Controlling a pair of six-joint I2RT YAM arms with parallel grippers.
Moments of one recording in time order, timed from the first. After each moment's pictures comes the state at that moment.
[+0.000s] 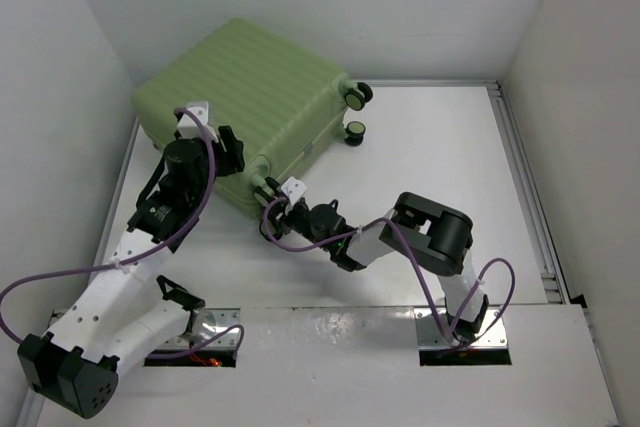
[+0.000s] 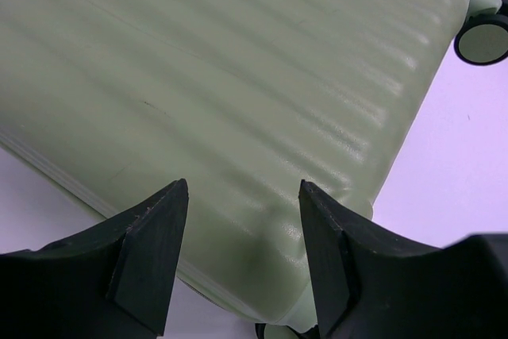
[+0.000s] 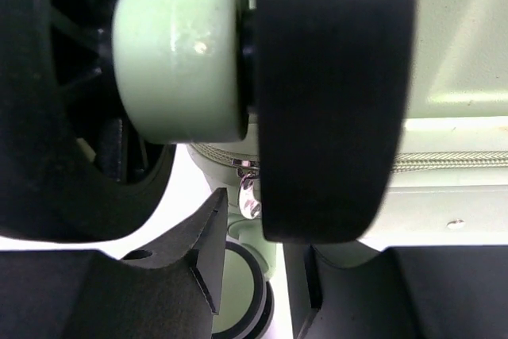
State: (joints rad) left arm -0.37 0.88 0.87 -0.18 -0.28 -0.25; right arm 1.04 2.03 0.79 1.22 0.14 0.02
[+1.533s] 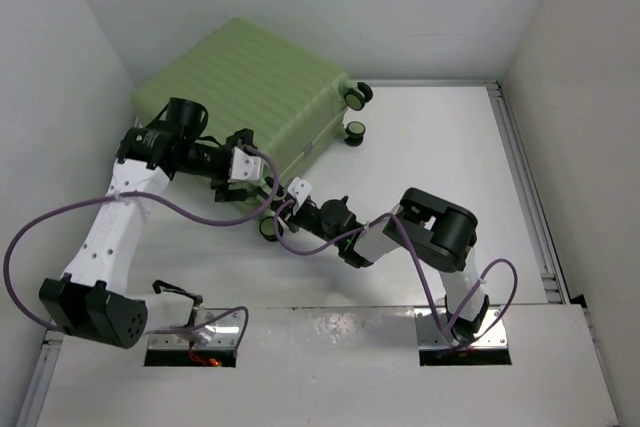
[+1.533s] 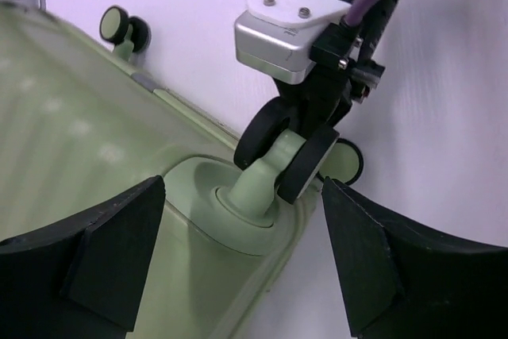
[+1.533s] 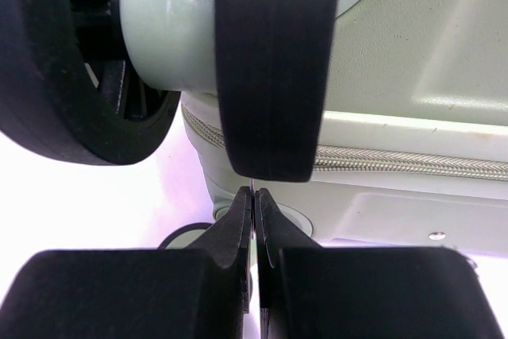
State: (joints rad) left arm -0.18 1.23 1.37 -1.14 0.83 1.36; right arm 0.98 2.02 0.73 1.28 -0.01 -0.05
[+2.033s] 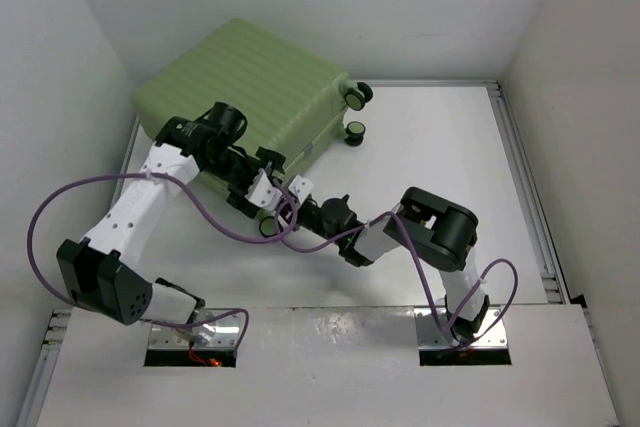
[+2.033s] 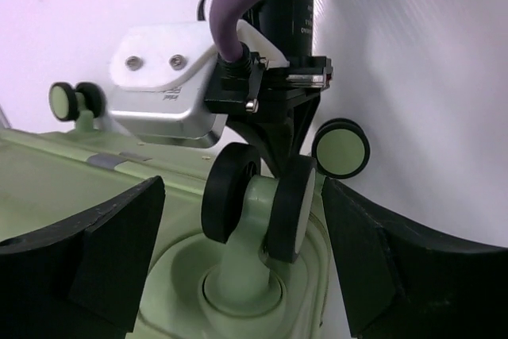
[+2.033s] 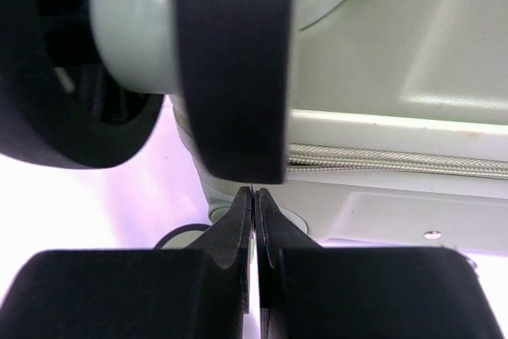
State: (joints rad) left arm -0.36 1.37 1.42 -1.27 0.71 1.75; right arm 0.97 2.02 0.74 1.27 -0.01 -0.04
